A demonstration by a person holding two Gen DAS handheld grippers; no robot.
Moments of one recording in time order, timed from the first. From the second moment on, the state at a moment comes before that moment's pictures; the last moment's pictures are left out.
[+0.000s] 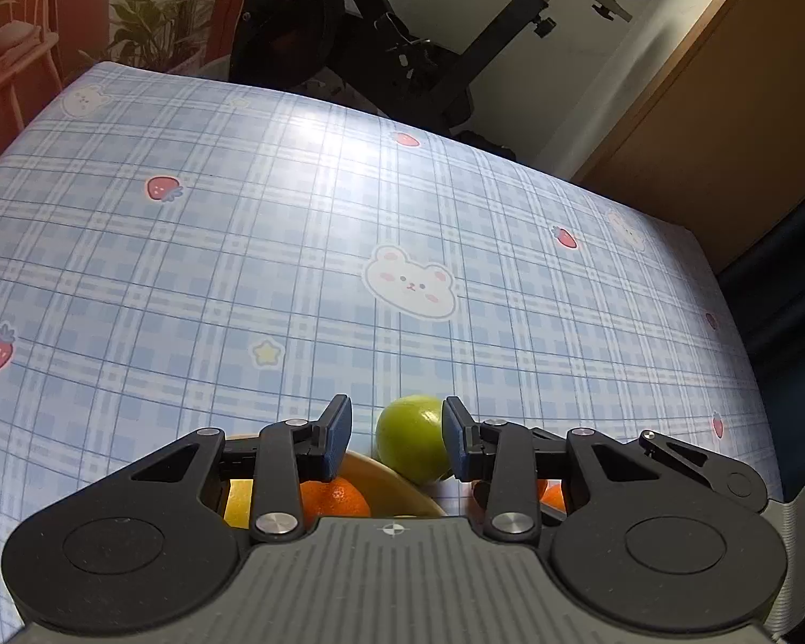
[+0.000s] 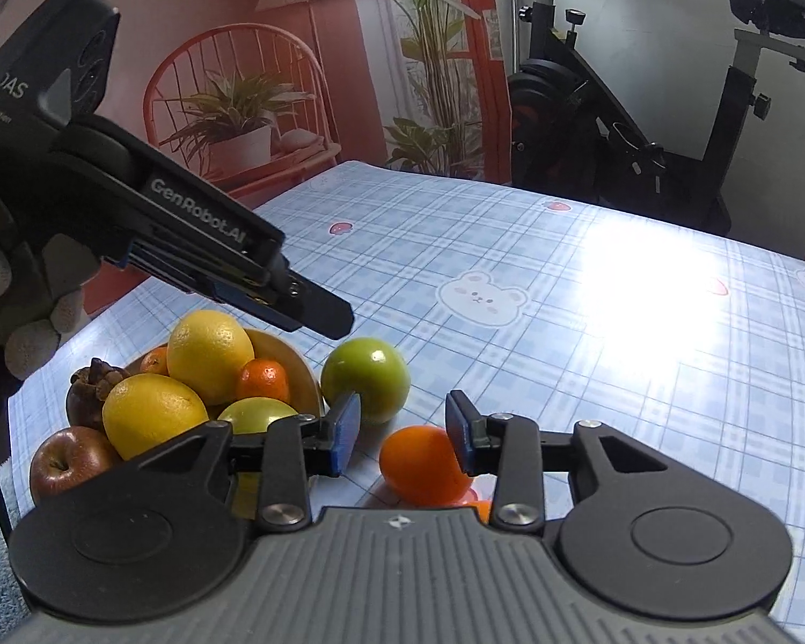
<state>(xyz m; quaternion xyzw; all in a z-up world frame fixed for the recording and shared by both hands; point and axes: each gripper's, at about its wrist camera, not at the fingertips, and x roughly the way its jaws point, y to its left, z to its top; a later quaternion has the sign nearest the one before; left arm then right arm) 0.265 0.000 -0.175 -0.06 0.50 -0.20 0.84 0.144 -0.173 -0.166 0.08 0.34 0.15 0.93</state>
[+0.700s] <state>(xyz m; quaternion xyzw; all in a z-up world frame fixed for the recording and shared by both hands) 0.305 -0.010 -0.195 -0.08 0.50 -0.22 0.84 0.189 -0.157 -0.175 0.07 0.38 0.15 0.91</state>
